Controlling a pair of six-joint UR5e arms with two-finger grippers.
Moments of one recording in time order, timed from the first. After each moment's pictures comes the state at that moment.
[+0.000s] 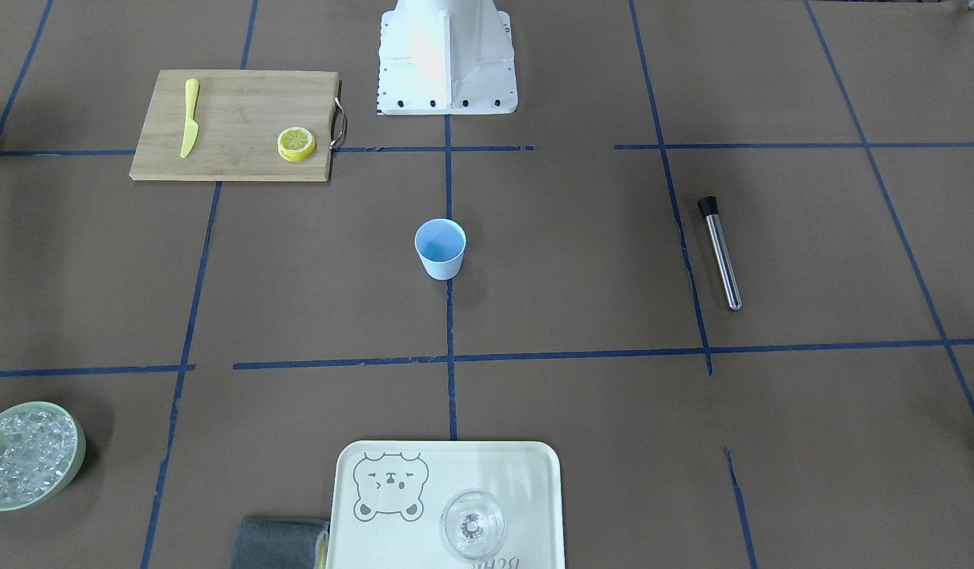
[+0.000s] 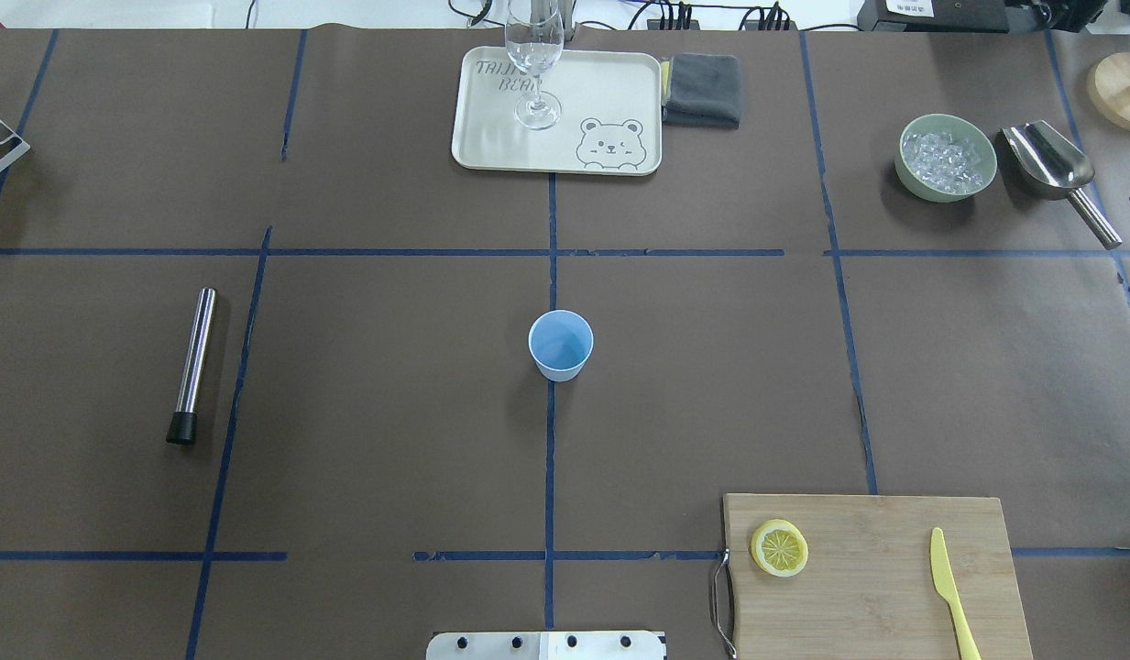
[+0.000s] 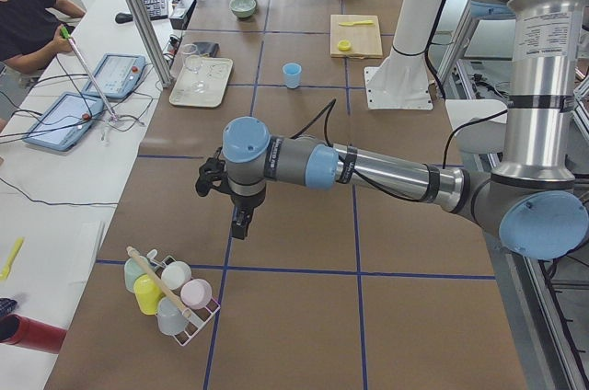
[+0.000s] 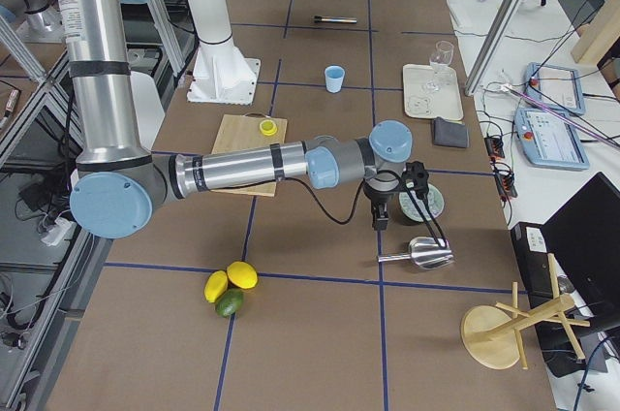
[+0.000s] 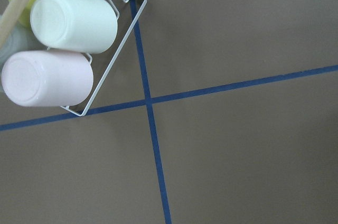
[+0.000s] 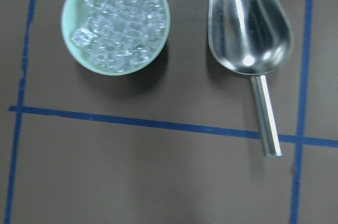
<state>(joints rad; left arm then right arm) -1.56 -1.59 -1.80 -1.54 -2.38 0.06 1.38 -1.47 1.68 -1.48 2.40 0.26</state>
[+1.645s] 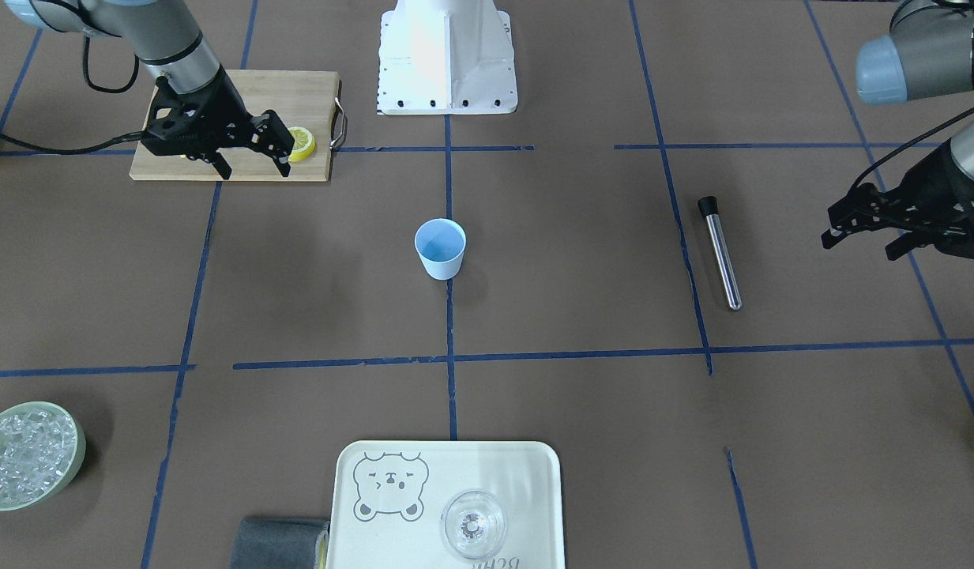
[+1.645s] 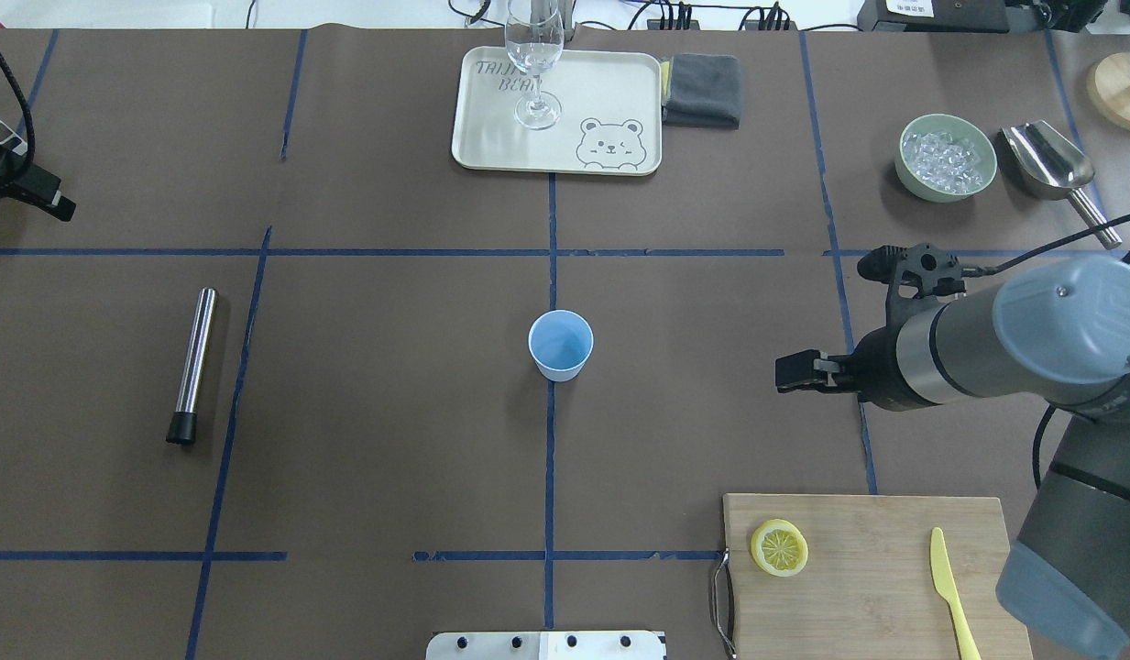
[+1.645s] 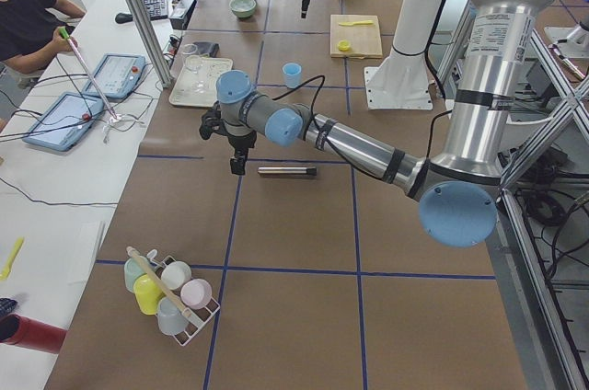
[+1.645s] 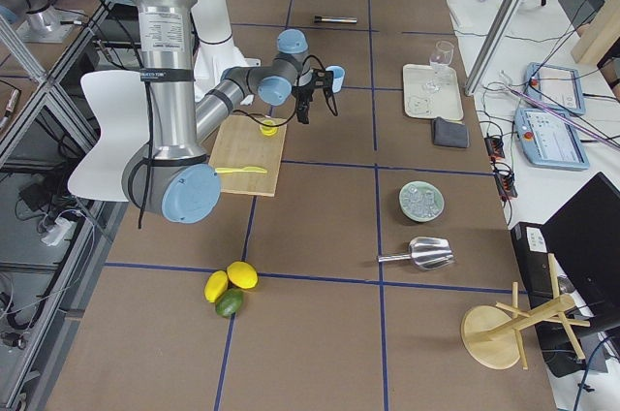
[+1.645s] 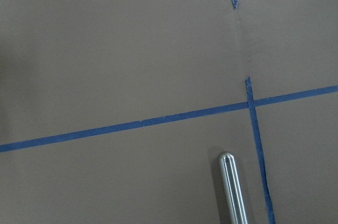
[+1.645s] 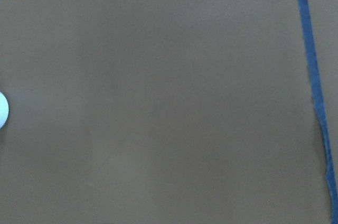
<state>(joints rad) -1.18 -1.76 -1.81 -1.66 -2.37 -0.48 0.46 -1.51 2.15 -1.31 1.78 1.38</state>
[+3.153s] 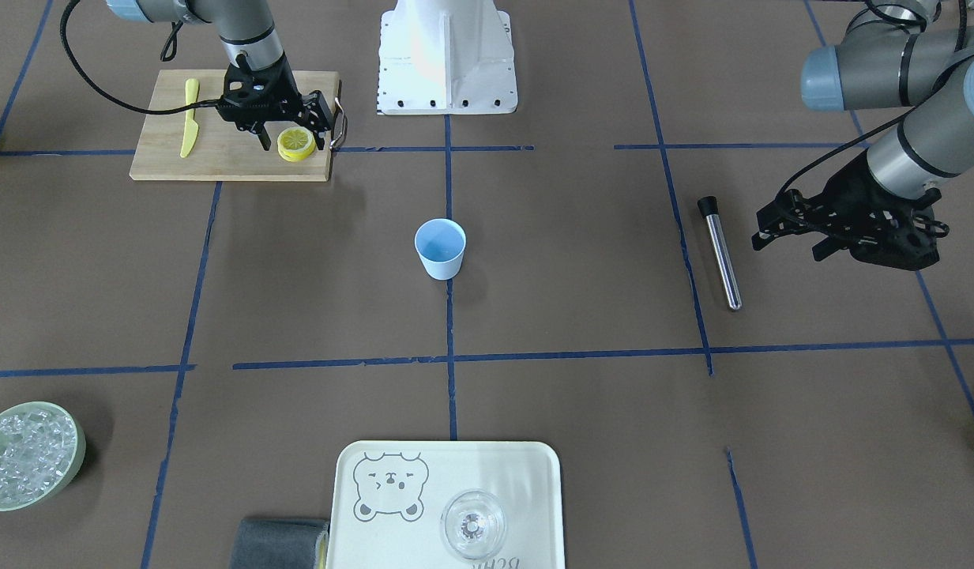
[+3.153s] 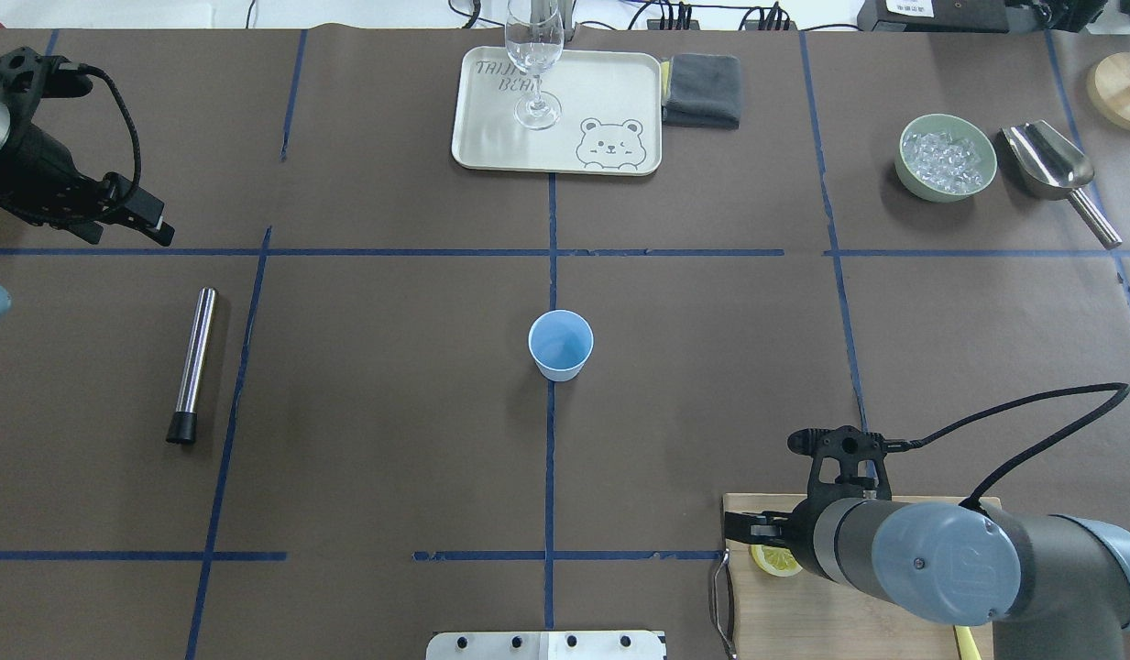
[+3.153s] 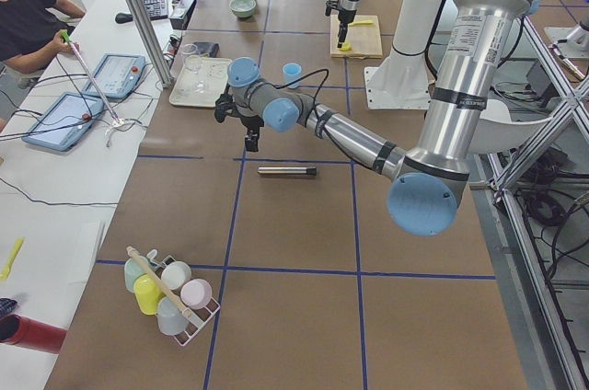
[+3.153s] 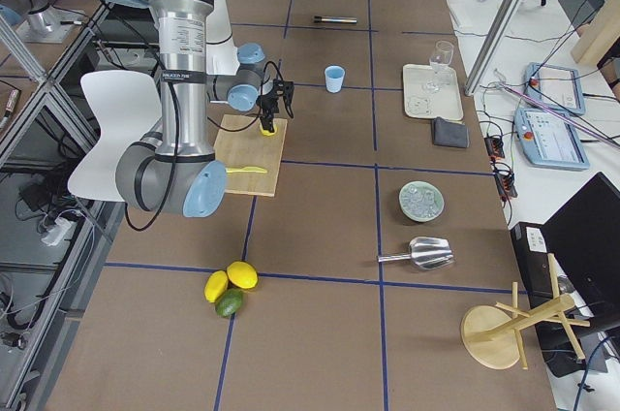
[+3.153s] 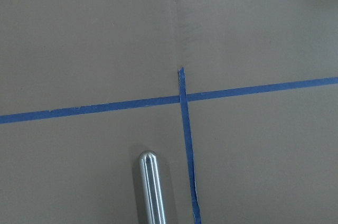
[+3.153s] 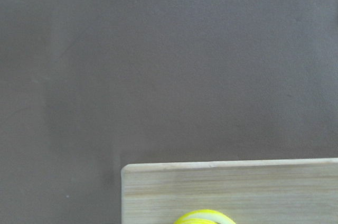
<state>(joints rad) -1.08 -1.79 -1.80 -1.74 -2.37 -0.64 0.17 -1.57 2.13 -1.31 1.54 1.53</state>
